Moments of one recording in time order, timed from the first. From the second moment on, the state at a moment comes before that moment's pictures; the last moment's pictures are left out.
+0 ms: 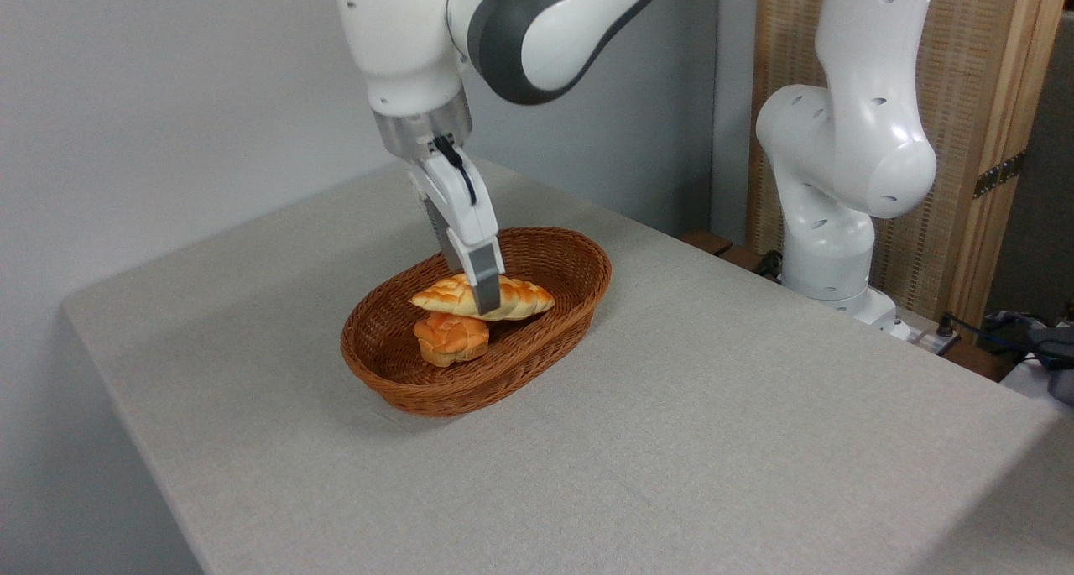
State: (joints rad) arm -0.32 -0.16 0.04 -2.10 -0.15 1.86 0.79
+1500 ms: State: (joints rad) arm -0.06 -0.01 -0.05 -1.55 -0.05 1.52 0.73
